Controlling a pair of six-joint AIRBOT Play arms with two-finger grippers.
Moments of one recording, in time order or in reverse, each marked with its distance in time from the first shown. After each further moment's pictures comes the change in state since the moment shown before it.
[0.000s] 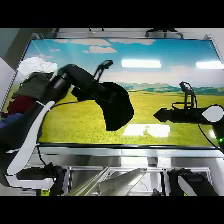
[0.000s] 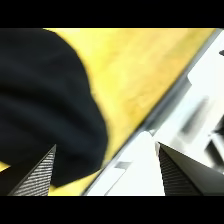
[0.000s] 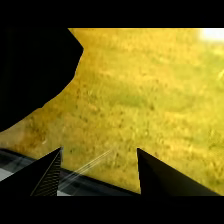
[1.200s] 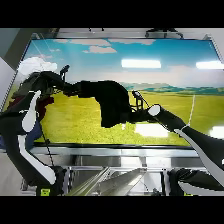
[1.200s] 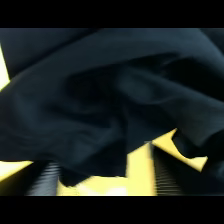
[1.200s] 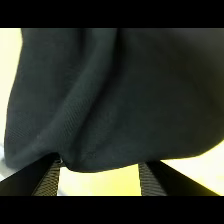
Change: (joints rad) left arm 0.464 -0.430 0.055 -0.028 -0.225 0.152; right arm 0.435 -0.533 0.056 0.451 -0.451 -0.193
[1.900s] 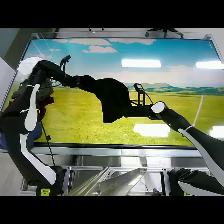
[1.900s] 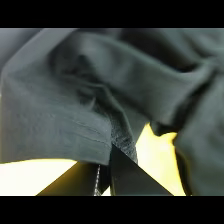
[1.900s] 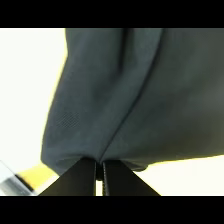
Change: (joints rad) left arm -0.014 0.017 0.211 0.008 0.182 0.000; right arm -0.029 0.062 0.026 0.063 -0.055 -0.155
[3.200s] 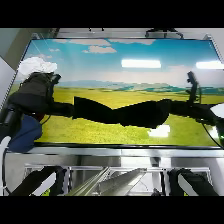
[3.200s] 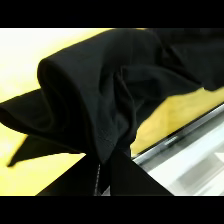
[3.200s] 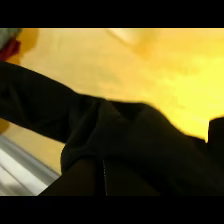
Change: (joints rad) left arm -0.067 0.909 -0.935 0.007 -0.110 0.039; right arm -0.513 0.401 -0.098 -0.040 0.461 -0.022
